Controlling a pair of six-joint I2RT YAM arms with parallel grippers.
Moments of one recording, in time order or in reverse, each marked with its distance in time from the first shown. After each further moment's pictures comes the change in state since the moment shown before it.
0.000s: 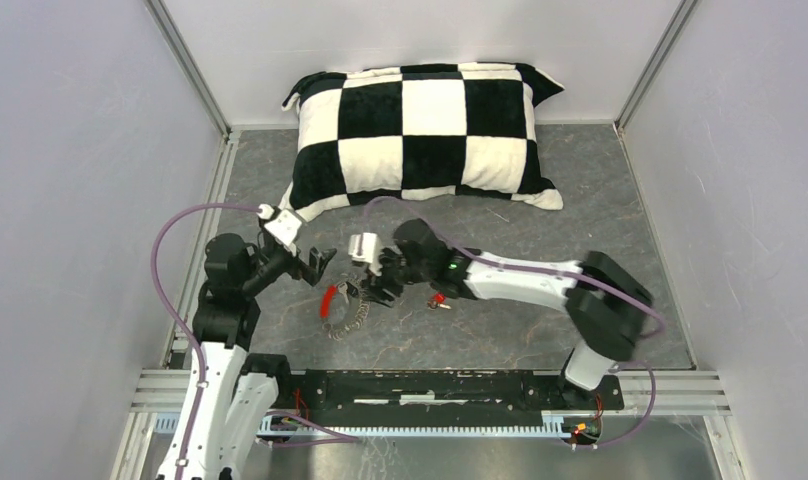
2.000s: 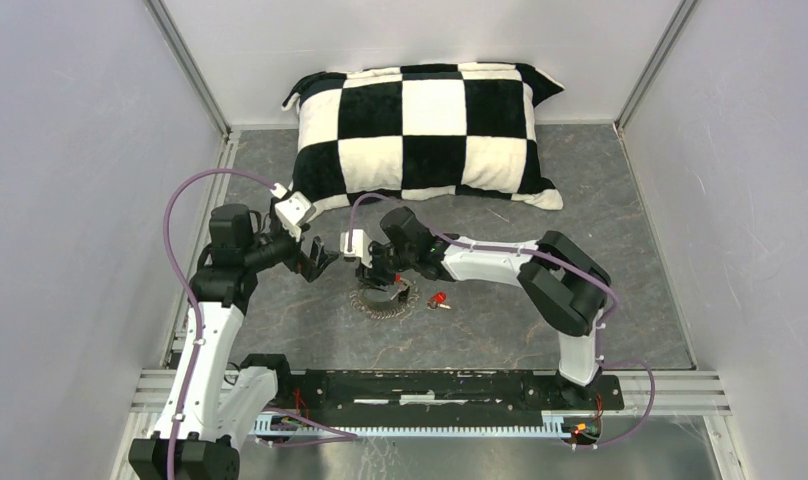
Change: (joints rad) left arm 0.061 0.254 0.195 -0.250 0.115 0.107; right arm -0.071 0.286 0.213 -0.019 -0.112 -0.189
